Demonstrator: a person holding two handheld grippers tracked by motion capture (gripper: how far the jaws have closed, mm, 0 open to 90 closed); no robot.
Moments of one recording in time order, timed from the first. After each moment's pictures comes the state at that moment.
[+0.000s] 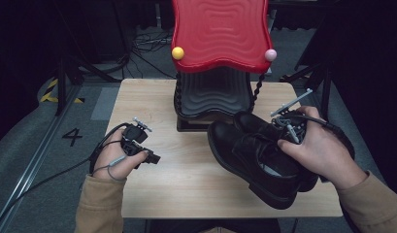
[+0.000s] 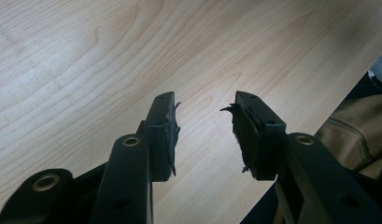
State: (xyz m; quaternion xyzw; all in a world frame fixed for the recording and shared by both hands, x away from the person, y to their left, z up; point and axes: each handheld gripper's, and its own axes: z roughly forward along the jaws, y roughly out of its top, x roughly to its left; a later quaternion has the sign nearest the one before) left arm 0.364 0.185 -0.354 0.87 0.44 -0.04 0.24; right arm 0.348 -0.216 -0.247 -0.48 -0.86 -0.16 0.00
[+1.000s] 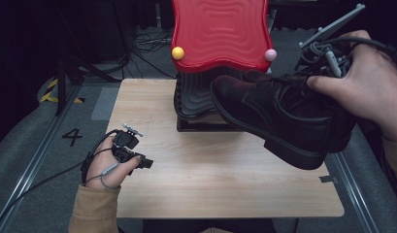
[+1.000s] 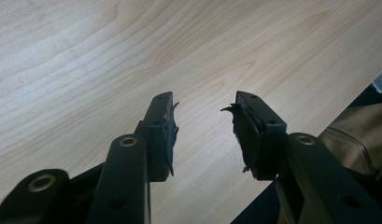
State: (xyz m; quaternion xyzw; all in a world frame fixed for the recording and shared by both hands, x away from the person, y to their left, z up) left arm 0.343 0.204 -0.359 0.84 0.48 -0.03 0.24; right arm 0.369 -0.218 -0.098 -0.49 -0.85 -0.20 0.00
